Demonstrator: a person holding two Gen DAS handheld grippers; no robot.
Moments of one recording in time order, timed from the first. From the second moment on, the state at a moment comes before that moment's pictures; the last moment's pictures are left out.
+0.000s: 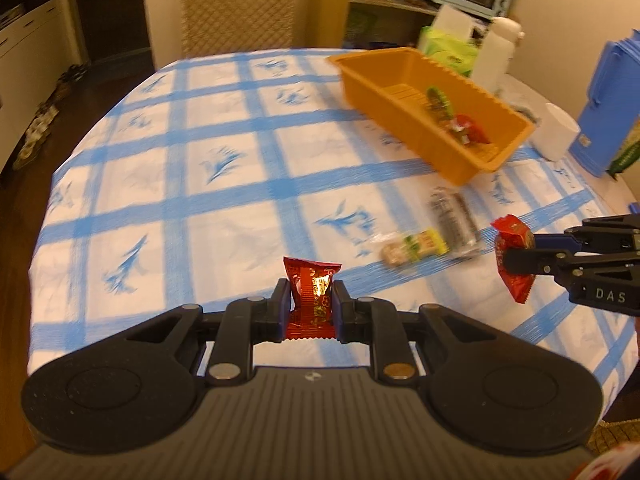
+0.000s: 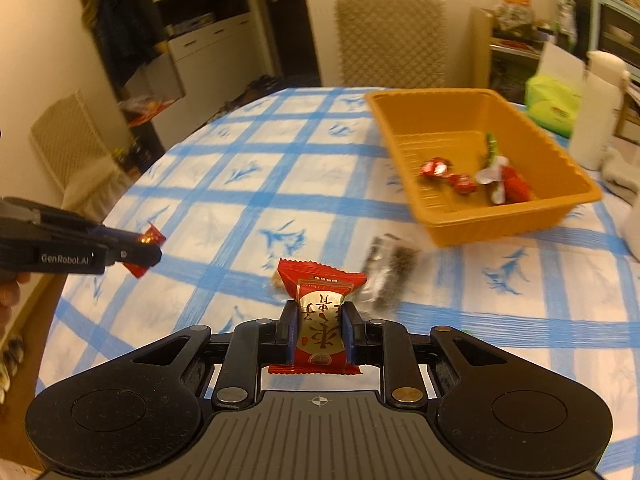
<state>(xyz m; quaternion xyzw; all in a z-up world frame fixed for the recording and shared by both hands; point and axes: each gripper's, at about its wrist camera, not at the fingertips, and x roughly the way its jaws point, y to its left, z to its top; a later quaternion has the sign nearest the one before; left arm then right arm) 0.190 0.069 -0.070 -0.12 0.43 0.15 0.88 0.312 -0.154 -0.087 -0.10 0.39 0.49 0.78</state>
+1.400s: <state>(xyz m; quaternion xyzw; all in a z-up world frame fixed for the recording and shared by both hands) 0.439 0.075 -0.010 -0.03 0.33 0.02 0.94 0.495 -0.134 -0.025 0.03 0.34 0.38 0.86</state>
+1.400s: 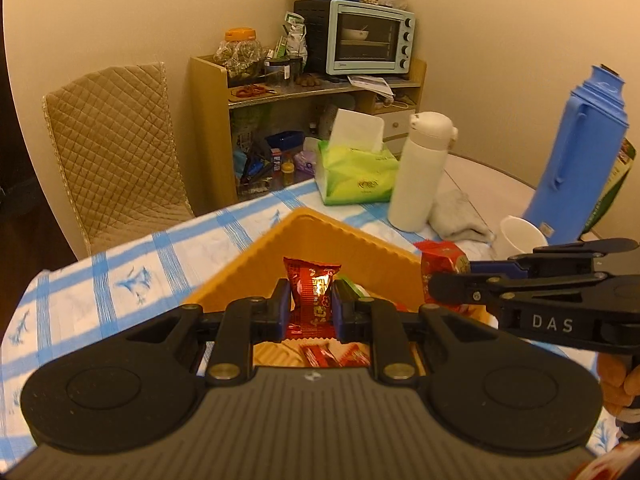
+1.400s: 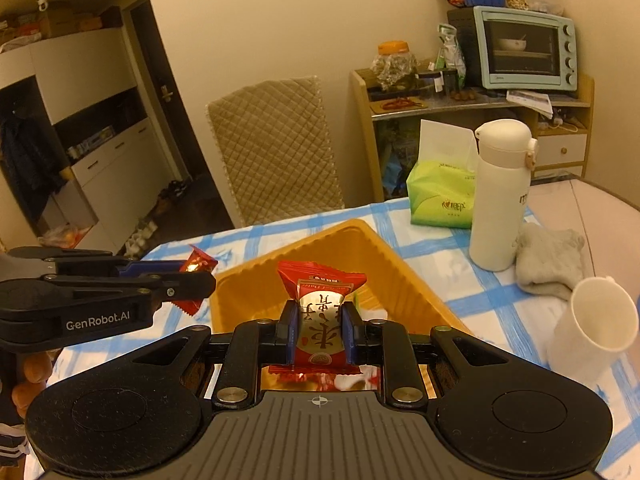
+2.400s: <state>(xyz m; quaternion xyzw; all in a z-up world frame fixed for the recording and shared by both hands) 0.511 0.093 -0.079 0.00 0.41 0.04 0.91 0.547 -0.089 -0.077 0.06 0.41 0.35 0.84</state>
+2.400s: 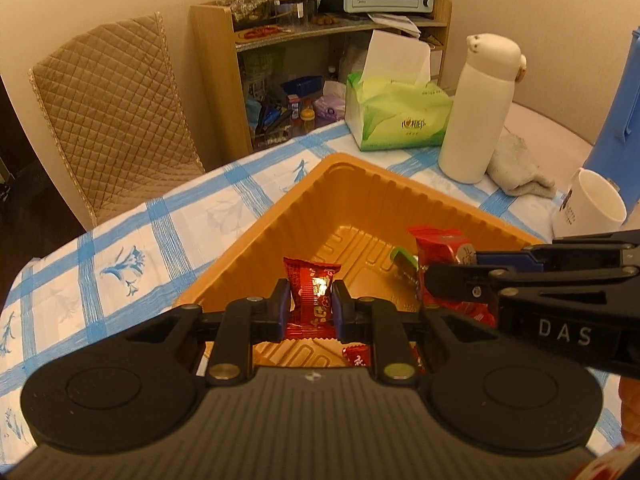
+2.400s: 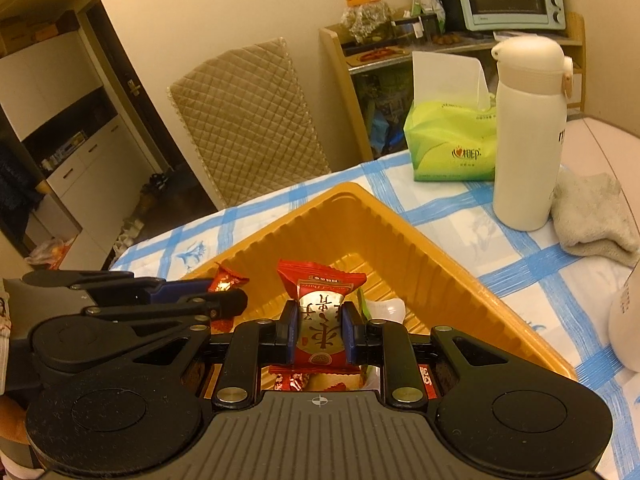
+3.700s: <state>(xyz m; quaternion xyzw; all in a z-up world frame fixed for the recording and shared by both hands) 0.476 0.097 -0.060 -0.03 0.40 0.05 0.92 0.545 -0.111 -0.068 0.10 0.40 0.34 0.85</state>
